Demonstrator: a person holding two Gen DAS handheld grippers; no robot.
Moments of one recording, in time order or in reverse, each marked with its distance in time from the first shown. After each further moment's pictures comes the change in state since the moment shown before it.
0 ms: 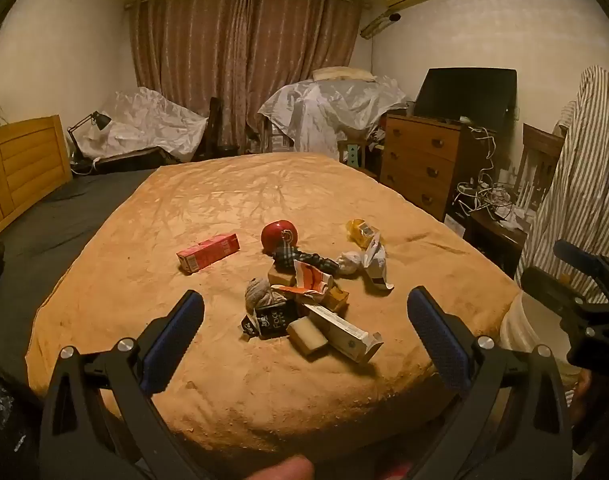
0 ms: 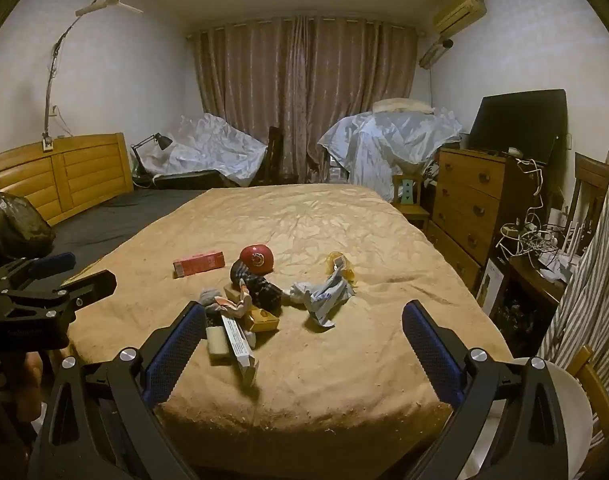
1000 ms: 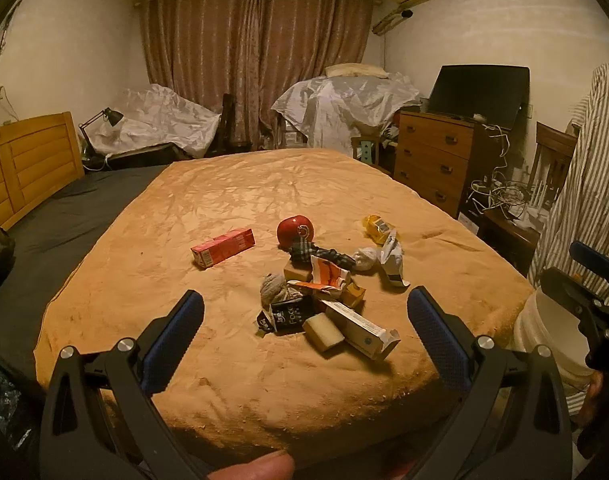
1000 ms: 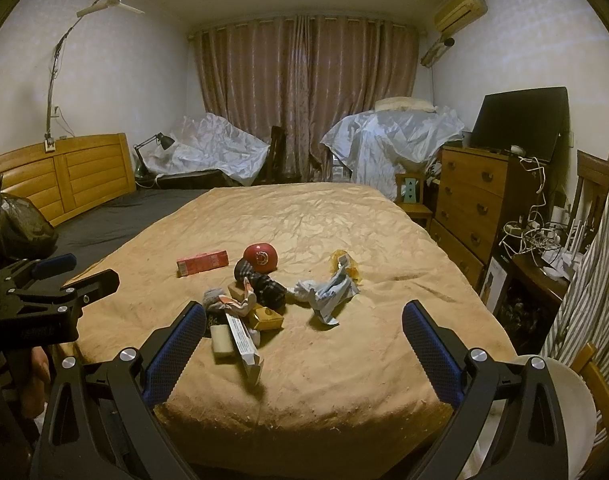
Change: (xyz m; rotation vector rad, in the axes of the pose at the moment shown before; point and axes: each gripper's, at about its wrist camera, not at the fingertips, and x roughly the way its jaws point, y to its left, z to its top) left arm 0.003 0.008 -0.003 -0.003 0.013 0.052; right arm -0.001 0.001 -0.001 0.010 -0.002 0.005
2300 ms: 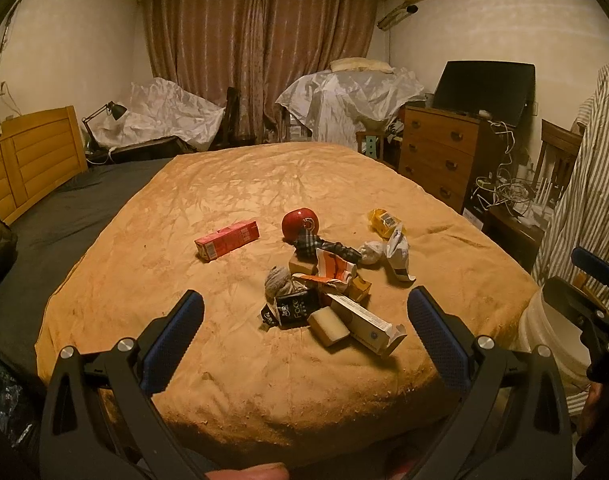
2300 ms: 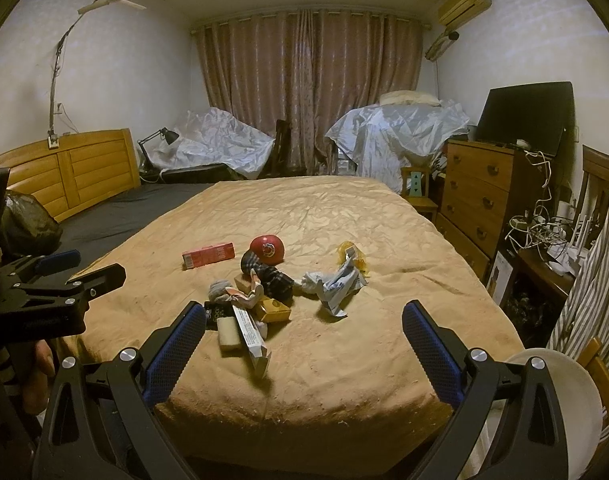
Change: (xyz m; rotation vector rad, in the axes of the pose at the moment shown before) left arm 0.003 0.001 -0.006 -0.010 0.018 0.012; right arm 0.015 0.011 -0.018 0.006 0.018 0.012
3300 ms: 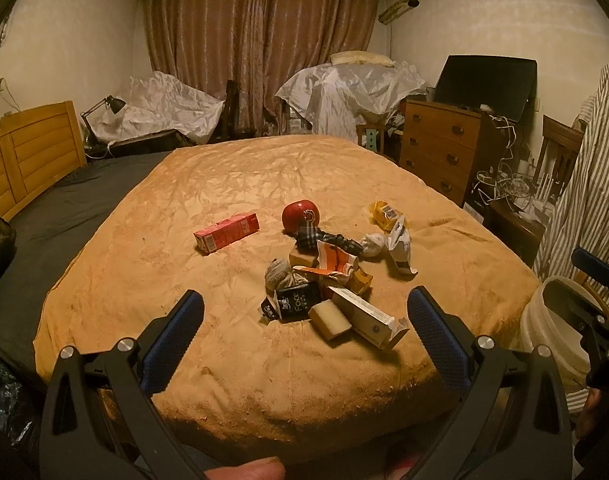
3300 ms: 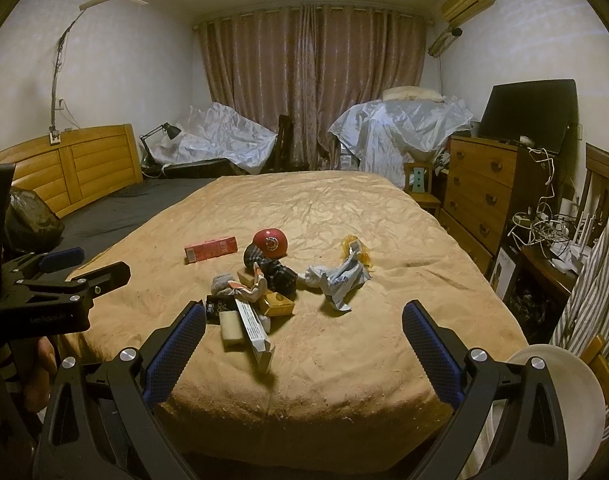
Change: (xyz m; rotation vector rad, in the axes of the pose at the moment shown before) left arm 0.005 0.003 -0.003 -0.008 0.018 -0.004; right arm 0.004 0.012 -0.010 -0.004 0.012 0.007
